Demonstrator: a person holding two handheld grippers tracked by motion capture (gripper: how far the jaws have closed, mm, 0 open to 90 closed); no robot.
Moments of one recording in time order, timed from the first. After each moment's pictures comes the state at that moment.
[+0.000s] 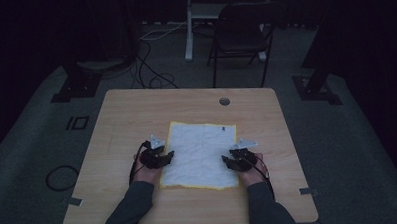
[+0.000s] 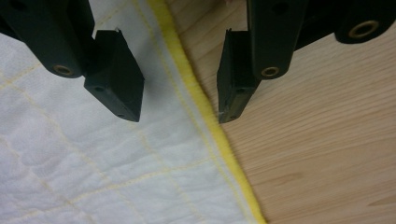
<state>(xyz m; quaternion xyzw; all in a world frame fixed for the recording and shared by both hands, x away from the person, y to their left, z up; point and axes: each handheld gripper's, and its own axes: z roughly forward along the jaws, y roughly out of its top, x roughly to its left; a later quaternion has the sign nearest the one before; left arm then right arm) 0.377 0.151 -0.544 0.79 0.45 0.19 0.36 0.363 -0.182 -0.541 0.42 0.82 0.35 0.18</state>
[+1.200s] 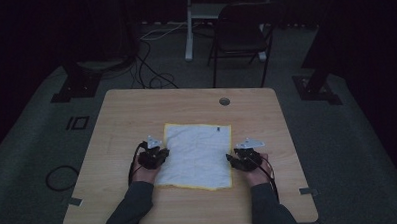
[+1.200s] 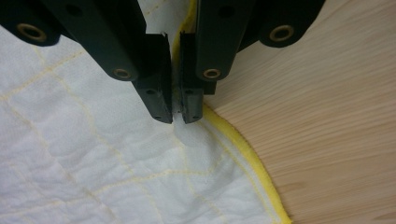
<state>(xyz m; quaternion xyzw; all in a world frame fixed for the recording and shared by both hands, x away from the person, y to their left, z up) 0.375 0.164 -0.543 0.78 0.47 0.17 0.37 0.358 -0.196 -0.534 0.43 0.80 0.37 0.19</state>
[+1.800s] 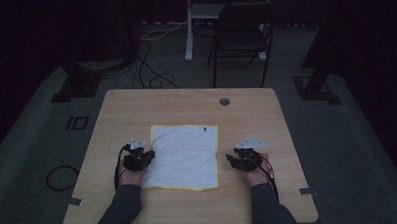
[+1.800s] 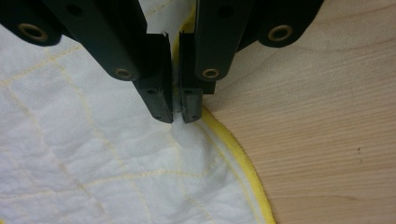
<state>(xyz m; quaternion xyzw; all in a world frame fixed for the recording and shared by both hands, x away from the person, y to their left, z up) 0.366 0.205 -0.539 0.76 0.52 0.16 0.36 0.358 -0.196 -0.533 0.44 0.80 0.37 0.19</state>
